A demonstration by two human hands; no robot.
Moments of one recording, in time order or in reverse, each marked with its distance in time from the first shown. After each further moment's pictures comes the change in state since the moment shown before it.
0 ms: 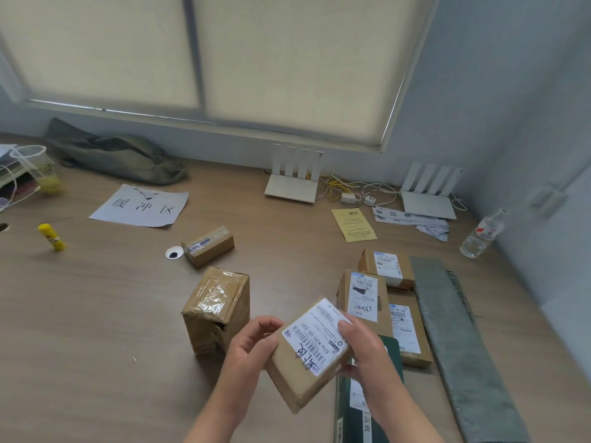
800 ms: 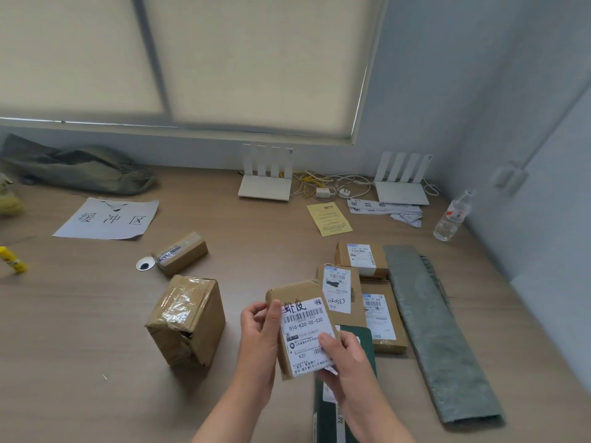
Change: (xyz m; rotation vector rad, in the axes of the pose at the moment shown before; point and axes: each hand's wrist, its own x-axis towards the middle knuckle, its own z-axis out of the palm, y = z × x) left_hand 0.026 -0.001 0.087 -0.151 0.175 -0.141; right_hand -0.018 0.020 -0.027 0.322 0.078 0.046
